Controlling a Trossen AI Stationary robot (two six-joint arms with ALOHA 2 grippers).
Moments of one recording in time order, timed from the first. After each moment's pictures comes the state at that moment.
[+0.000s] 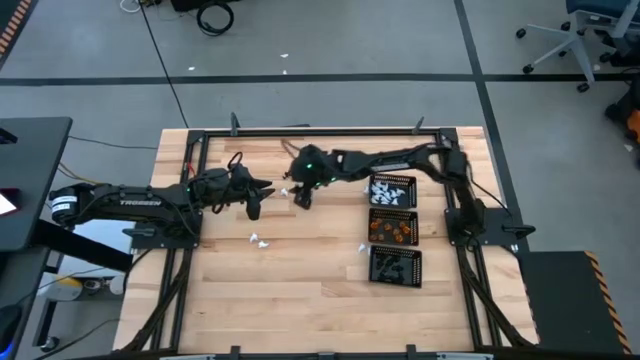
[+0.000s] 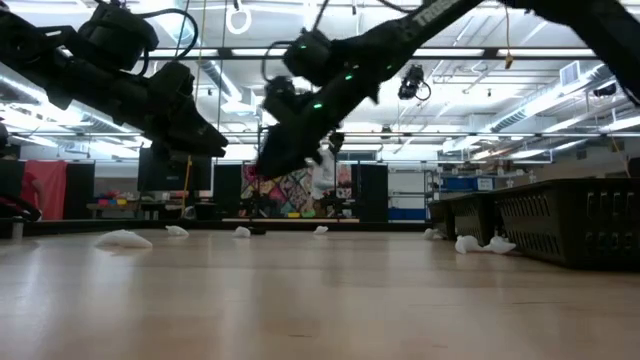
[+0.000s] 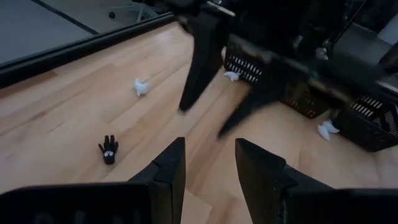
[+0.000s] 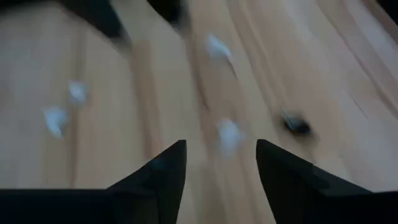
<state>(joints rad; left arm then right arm) 0.28 0.89 0.23 0.33 -0.05 -0.33 -0.23 2.08 1.54 -0.20 -0.08 0.05</state>
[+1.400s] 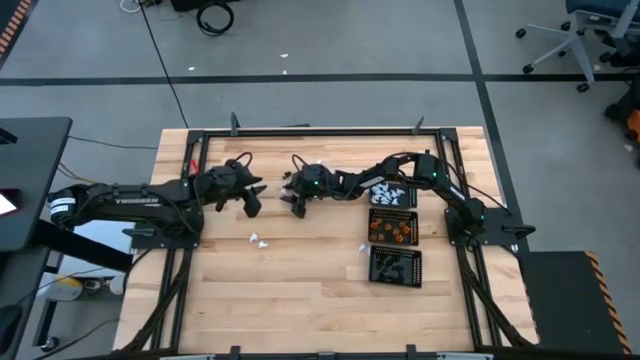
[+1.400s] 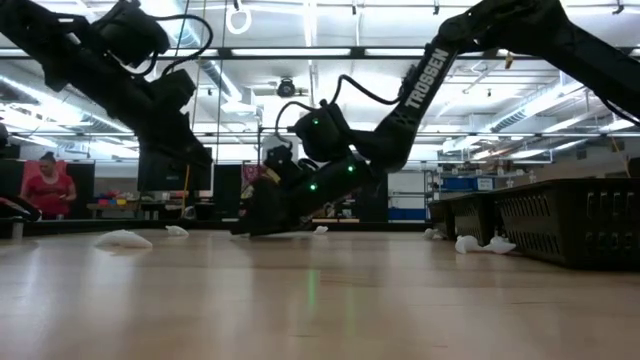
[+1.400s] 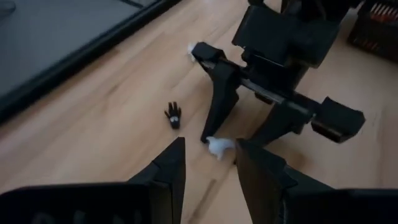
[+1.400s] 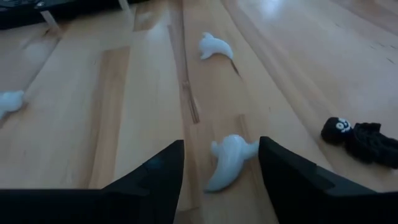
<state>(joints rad) 0.28 0.86 0.33 -0.02 -0.21 -0.18 -0.25 2.36 1.35 0.55 -0.12 0.07</state>
